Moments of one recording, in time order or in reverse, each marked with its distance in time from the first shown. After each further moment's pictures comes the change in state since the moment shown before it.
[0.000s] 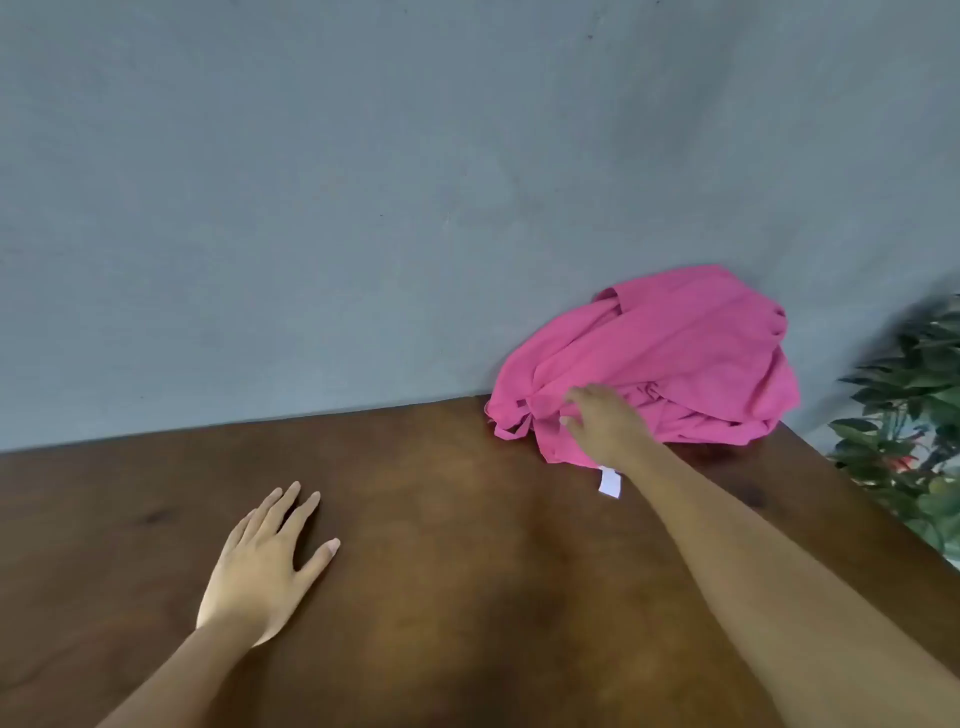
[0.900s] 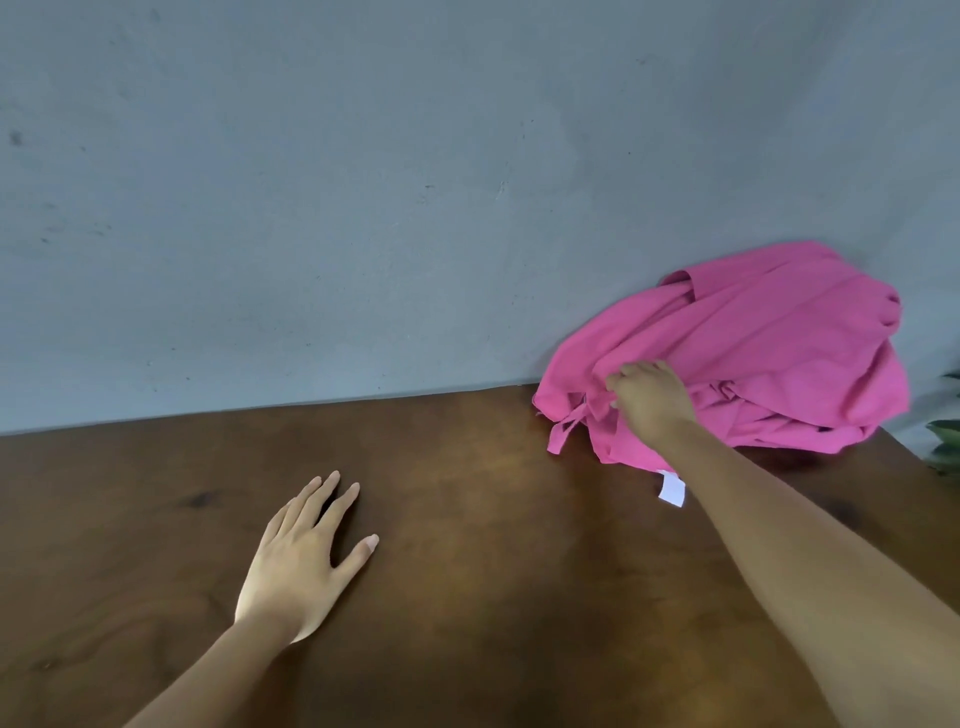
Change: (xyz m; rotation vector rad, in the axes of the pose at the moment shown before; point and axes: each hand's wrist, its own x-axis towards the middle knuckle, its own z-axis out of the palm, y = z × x) left_hand 0.002 0.000 0.003 0.042 0.011 -0.020; right_hand 0.053 0.003 0.022 -0.397 0.087 -0.154
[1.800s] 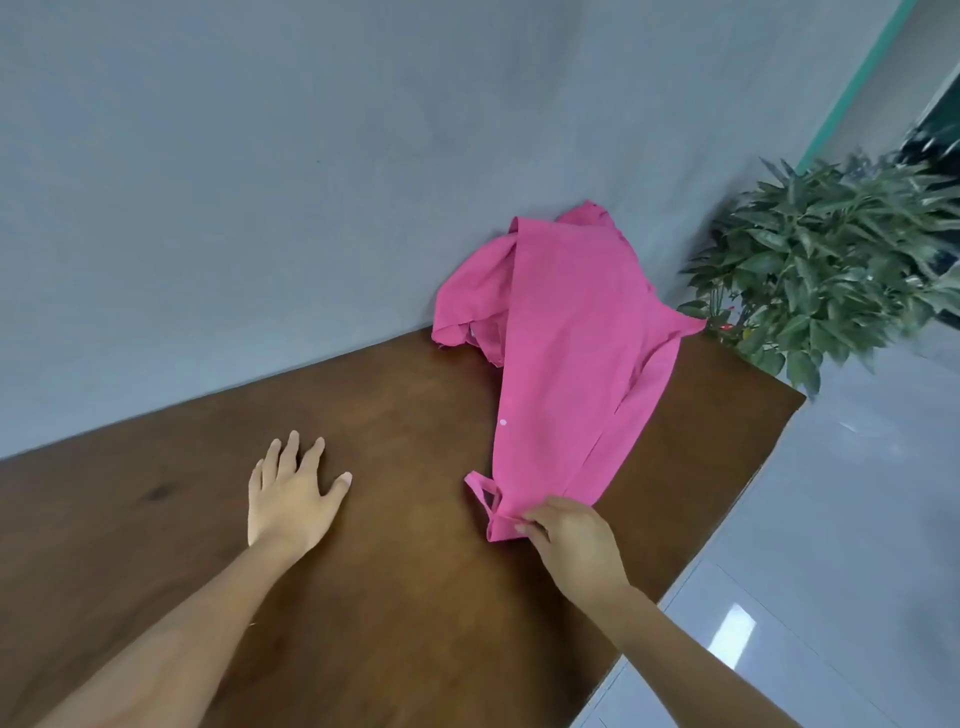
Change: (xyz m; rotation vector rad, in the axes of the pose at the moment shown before) left_hand 0.000 -0.015 -0.007 -0.050 -0.119 0.162; right_hand -0.317 -0.233 -0.072 0.535 -0.008 0.472
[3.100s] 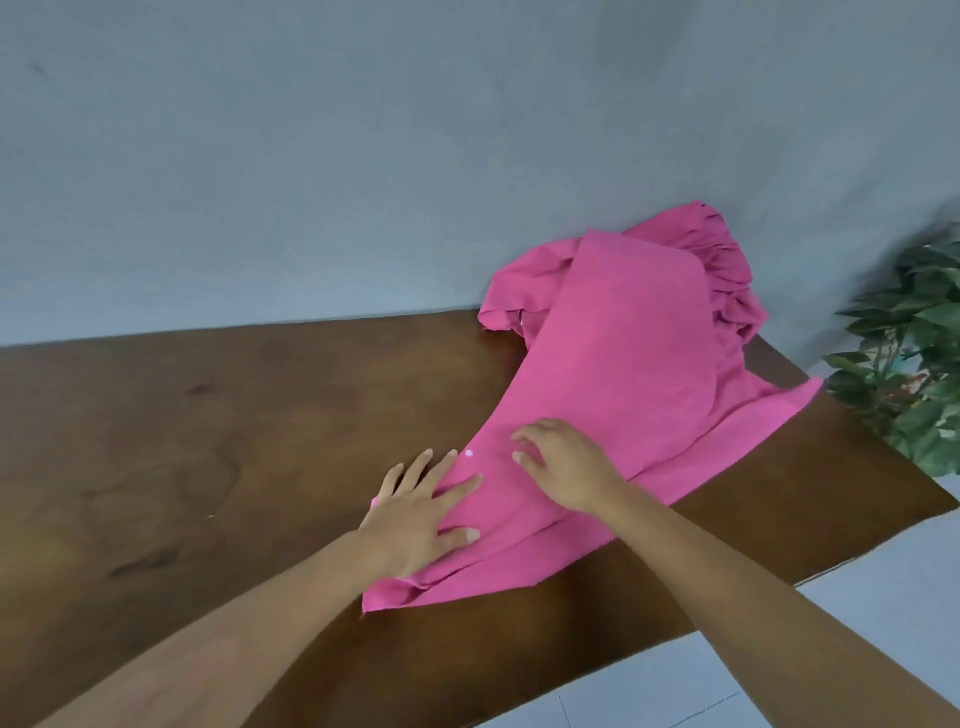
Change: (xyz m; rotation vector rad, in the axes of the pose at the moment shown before) left_hand -0.085 0.178 0.036 0.170 -0.333 0.280; right_hand 0.127 0.078 -0.030 0.028 -0.321 -0.410
